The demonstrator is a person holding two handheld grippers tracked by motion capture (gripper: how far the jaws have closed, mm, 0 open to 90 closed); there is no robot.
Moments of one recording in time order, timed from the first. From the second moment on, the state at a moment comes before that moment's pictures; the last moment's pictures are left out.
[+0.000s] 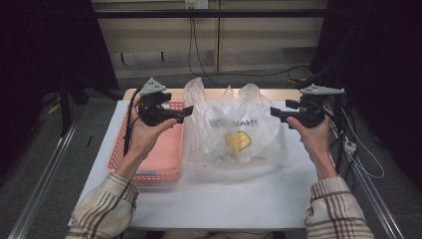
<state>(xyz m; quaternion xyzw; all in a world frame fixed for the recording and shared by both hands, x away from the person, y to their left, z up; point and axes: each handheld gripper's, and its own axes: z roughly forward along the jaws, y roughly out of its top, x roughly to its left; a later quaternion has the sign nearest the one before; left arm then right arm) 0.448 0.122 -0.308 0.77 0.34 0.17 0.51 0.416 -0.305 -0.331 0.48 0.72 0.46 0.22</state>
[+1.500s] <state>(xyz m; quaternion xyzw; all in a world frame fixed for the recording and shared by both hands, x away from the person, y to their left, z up) 0.371 0.156 -0.340 0.80 0.31 0.16 0.49 0.326 -0.286 -0.360 0.49 0.71 0.45 0.22</state>
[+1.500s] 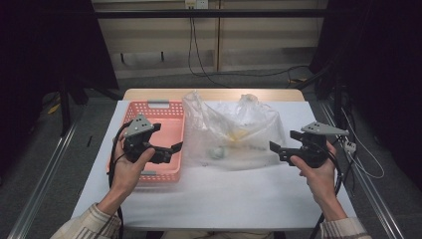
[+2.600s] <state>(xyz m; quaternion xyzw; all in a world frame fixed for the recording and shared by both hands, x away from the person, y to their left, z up) 0.301 0.190 -0.396 0.80 0.35 0.18 0.46 0.269 -0.282 -0.414 0.51 0.72 0.41 0.22</state>
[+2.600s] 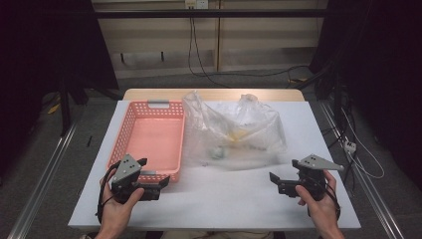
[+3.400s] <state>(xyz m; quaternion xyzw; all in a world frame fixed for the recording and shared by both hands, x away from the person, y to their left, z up) 0.277 0.207 -0.408 0.76 0.37 0.19 0.49 0.252 -0.287 -0.435 0.52 0.72 0.41 0.22</state>
